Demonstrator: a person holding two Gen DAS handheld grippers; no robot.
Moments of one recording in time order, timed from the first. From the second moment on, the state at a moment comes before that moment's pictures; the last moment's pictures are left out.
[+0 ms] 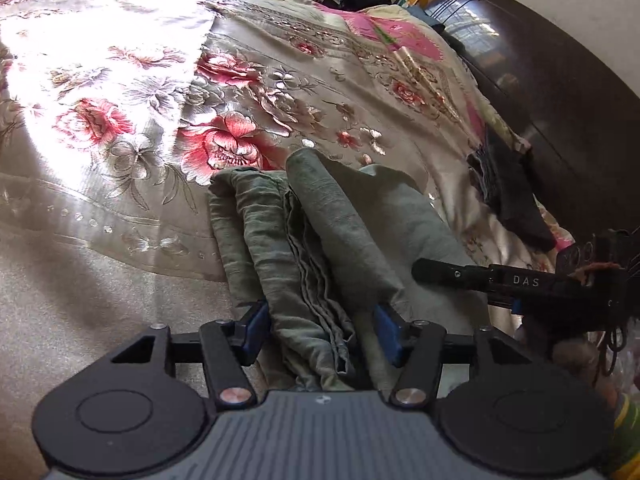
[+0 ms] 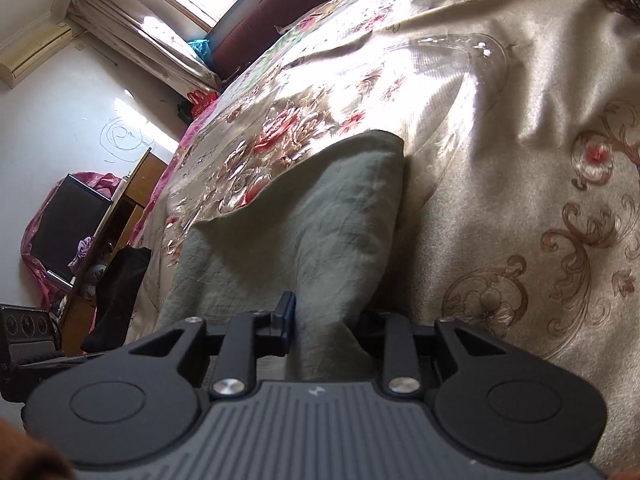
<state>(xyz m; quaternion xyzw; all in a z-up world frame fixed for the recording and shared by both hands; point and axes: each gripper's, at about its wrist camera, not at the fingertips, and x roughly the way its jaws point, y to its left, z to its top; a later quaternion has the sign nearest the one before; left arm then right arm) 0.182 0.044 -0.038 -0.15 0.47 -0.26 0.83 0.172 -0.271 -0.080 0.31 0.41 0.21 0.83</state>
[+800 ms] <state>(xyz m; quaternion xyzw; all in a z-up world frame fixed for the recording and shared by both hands) 0.208 0.070 -0.062 -0.27 0.47 -0.26 0.80 0.174 -0.273 -0.089 0.33 0.41 0.21 0.82</state>
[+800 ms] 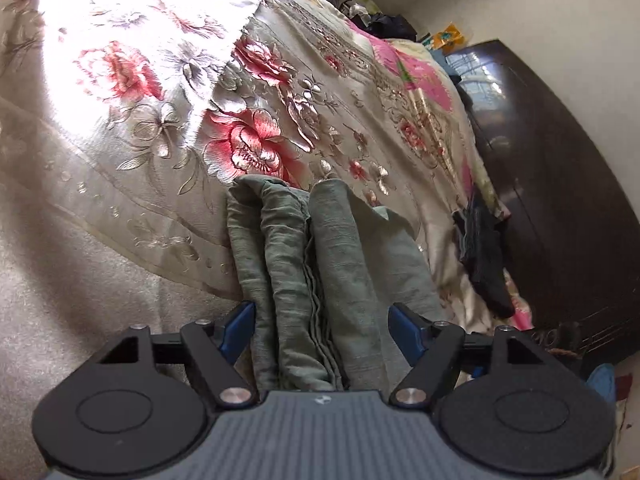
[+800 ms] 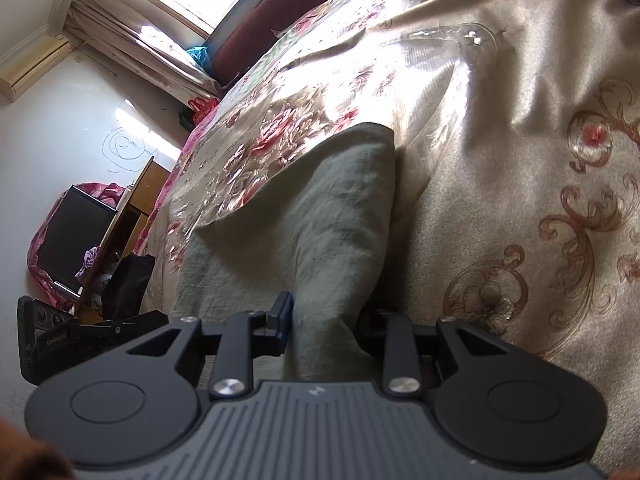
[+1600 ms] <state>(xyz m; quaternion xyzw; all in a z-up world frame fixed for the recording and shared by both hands) 0.191 0.007 -0.025 -0.08 0.43 -0.25 0.86 0.177 -0.223 -0.040 0.29 0.40 0.29 0.82</state>
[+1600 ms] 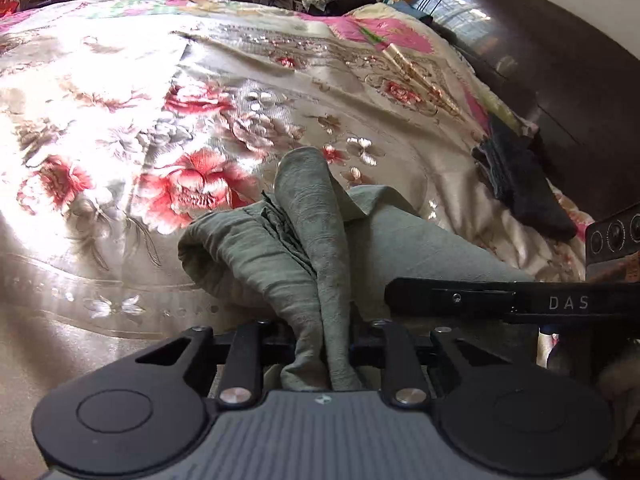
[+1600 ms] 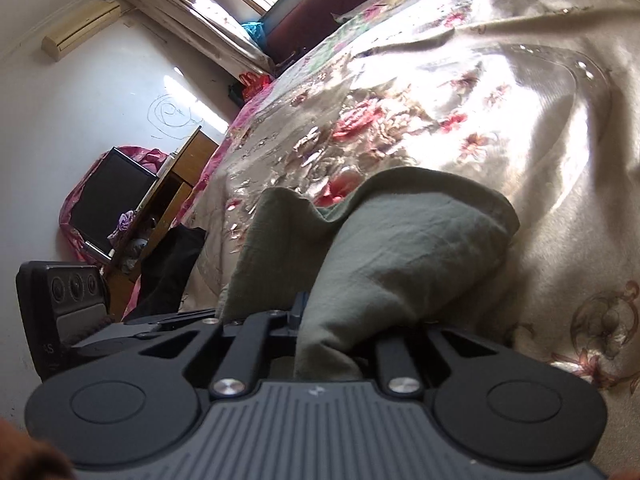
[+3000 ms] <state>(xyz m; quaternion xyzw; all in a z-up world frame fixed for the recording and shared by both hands) 0.185 0.412 0.035 0.04 0.34 0.26 0.90 0.240 0.098 0.022 0.10 0.39 0.34 0.85</state>
